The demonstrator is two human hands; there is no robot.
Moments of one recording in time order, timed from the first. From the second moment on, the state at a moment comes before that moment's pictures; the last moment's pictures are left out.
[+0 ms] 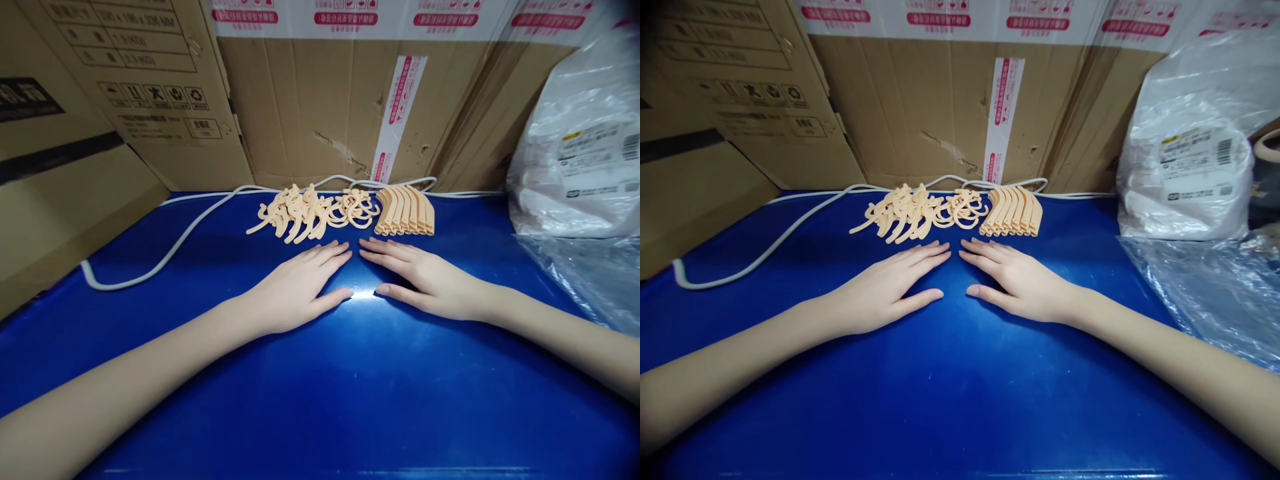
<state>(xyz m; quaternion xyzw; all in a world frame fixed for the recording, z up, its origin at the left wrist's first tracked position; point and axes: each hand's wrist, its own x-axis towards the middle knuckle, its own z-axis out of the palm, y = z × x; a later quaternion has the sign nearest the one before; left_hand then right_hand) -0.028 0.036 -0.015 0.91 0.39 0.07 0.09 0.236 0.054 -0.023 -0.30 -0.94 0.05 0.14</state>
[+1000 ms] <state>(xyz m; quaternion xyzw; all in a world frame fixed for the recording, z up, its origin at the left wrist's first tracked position) -0.025 0.041 -0.021 0.92 0.38 0.08 0.09 0.241 0.055 -0.028 -0.30 -0.94 0.05 0.13</state>
